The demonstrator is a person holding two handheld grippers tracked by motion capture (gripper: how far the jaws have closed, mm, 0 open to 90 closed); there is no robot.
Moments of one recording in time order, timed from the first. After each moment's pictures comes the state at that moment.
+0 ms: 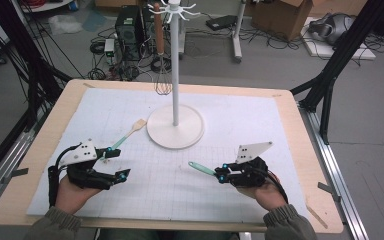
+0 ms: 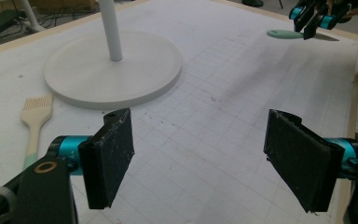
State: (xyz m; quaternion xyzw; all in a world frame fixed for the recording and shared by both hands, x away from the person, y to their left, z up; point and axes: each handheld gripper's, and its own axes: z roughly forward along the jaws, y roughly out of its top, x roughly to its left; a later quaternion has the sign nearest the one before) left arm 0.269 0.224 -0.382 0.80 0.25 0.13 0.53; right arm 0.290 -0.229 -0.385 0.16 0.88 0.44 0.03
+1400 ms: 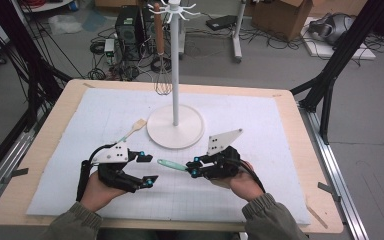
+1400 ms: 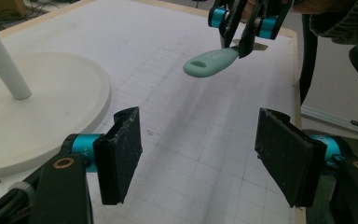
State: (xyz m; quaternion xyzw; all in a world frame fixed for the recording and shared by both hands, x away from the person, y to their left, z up) left arm 0.277 0.158 -0.379 0.82 0.16 0.06 0.54; right arm 0.304 -0.158 -0.358 0.08 0.88 0.47 0.00
